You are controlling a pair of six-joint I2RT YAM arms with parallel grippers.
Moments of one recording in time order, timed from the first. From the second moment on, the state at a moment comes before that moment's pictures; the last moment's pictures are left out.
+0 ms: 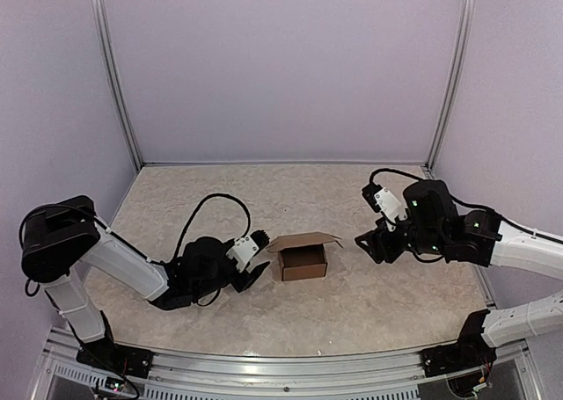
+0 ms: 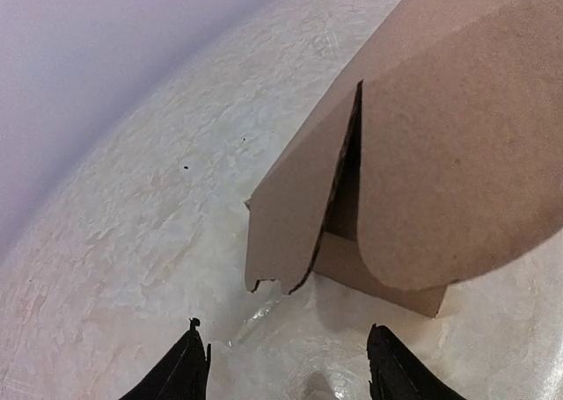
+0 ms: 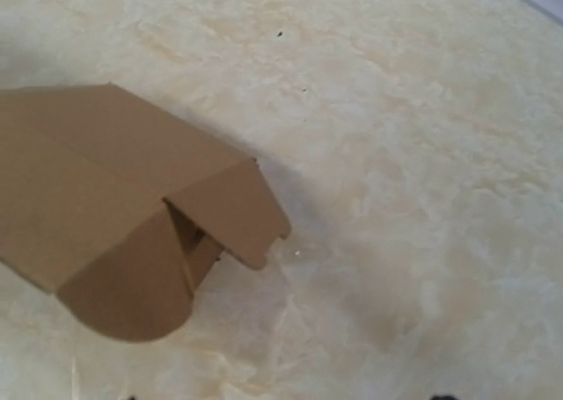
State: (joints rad) left arm -1.00 1.71 0.52 0.81 -0.27 0.27; right arm 0.84 1.05 0.78 -0.36 0.19 0.03
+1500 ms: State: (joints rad) left arm -1.00 1.75 0.60 0.83 -0.27 0.35; right arm 0.82 1.04 0.67 -0.28 0.14 0.13
